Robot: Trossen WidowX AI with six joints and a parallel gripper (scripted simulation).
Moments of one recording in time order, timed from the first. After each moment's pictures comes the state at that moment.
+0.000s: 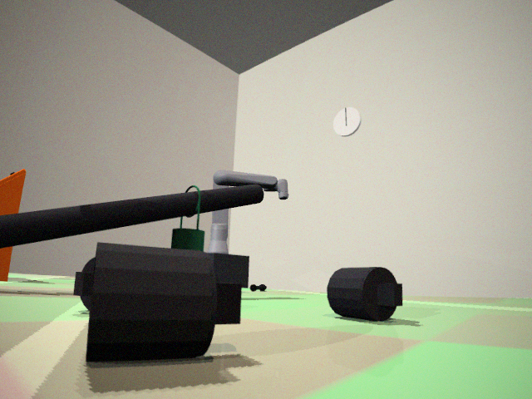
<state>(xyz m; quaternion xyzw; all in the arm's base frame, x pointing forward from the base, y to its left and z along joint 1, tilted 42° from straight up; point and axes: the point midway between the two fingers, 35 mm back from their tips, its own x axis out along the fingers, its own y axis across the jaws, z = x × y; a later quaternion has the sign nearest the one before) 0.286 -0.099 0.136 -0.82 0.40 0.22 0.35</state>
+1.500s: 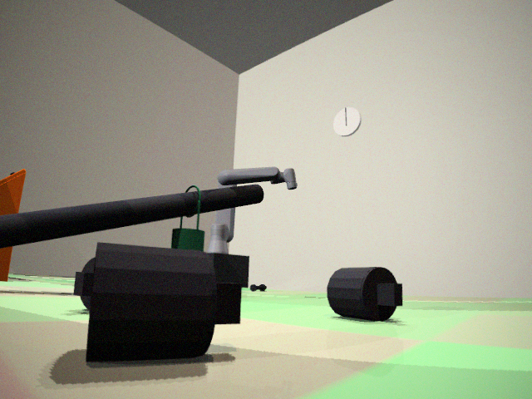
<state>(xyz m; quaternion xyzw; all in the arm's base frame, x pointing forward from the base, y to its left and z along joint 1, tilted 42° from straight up) 0.299 -0.096 0.136 -0.81 0.42 0.16 0.38</state>
